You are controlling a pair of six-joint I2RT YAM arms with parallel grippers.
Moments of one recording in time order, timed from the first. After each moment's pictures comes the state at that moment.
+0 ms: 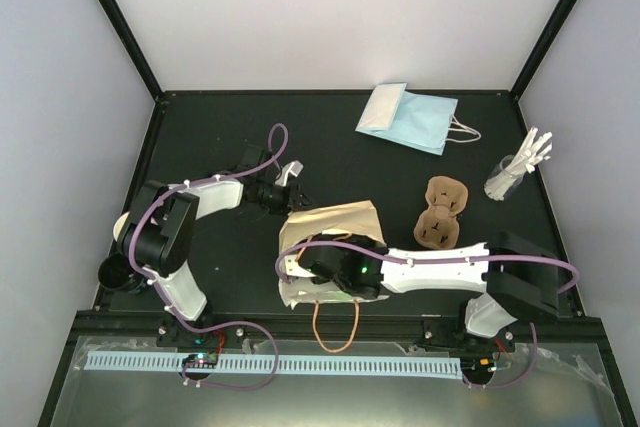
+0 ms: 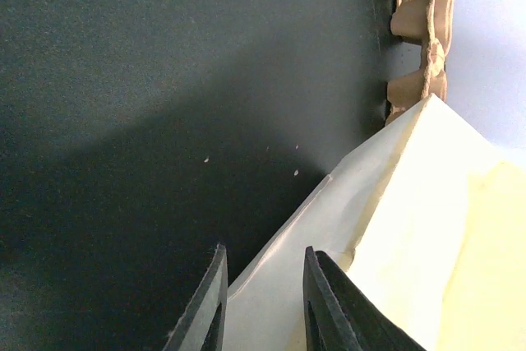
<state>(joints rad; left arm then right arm) -0.36 1.73 0.90 -0.19 0.84 -0.45 1.32 1.54 0.86 -0.16 0.51 -0.73</state>
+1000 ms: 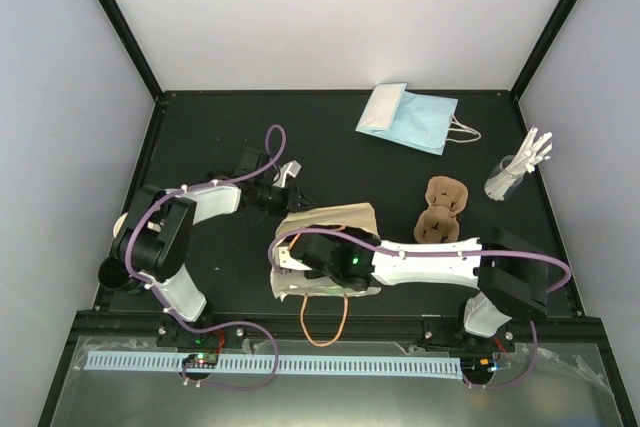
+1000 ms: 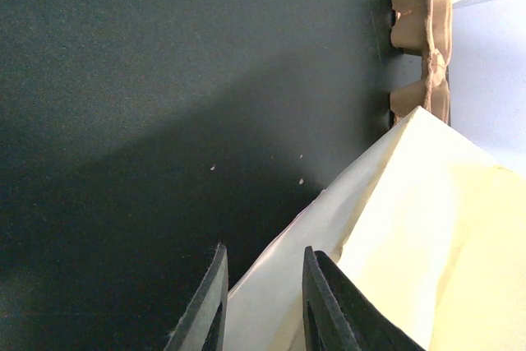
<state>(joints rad) -0.36 1.69 0.84 -0.10 0.81 -0.47 1.29 1.60 0.96 -0.25 0.46 -0.67</state>
